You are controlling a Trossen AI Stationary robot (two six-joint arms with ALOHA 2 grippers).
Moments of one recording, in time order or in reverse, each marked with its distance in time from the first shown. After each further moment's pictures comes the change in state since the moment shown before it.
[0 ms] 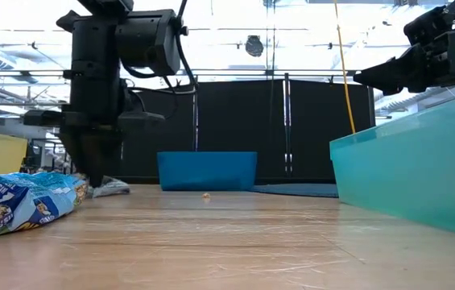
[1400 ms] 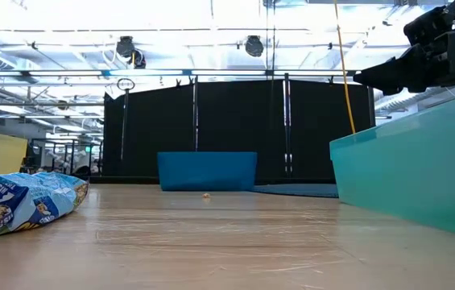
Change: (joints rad) left arm -0.668 -0.088 0.329 -0.666 0.158 -0.977; right arm 0.000 0.000 0.000 0.000 0.000 0.000
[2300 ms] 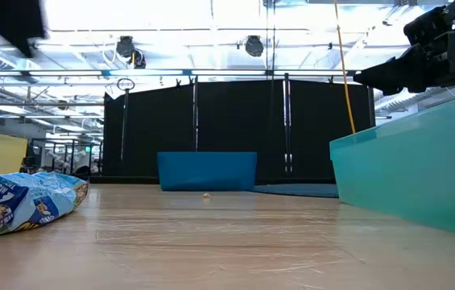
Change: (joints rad) left arm 0.064 0.001 -0.020 0.428 -0.493 0.656; right arm 0.000 0.000 0.000 0.000 0.000 0.000
